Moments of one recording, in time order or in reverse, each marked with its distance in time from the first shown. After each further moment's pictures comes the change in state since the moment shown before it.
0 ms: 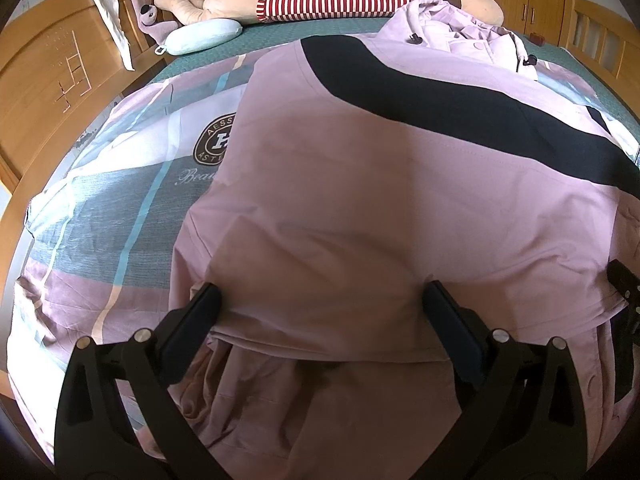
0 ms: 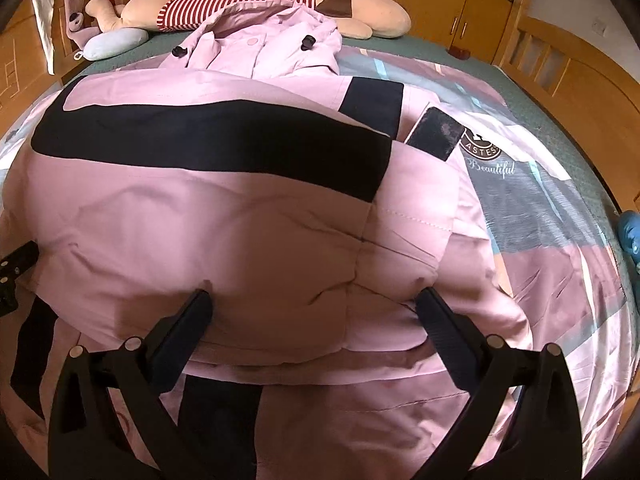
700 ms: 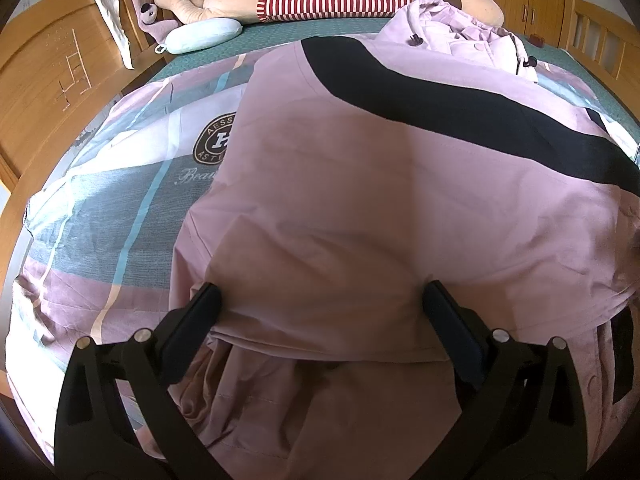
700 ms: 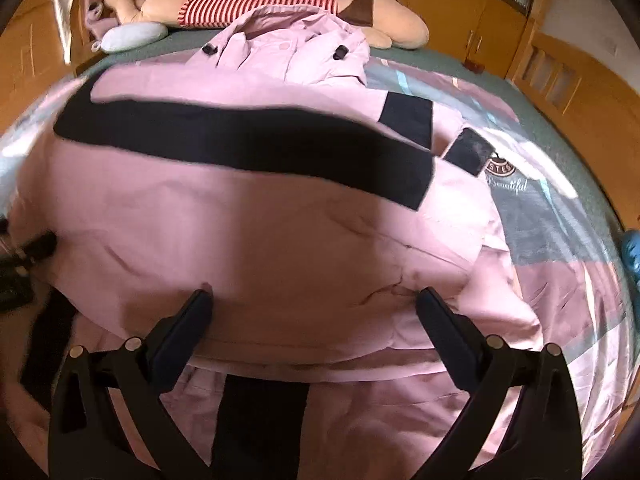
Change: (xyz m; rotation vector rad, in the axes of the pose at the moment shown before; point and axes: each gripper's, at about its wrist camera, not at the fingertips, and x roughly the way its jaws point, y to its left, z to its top) left arm -0.001 0.002 -0.001 -0.006 -0.001 -0.011; right arm -0.026 0.012 0.008 0.018 -0.074 0.024
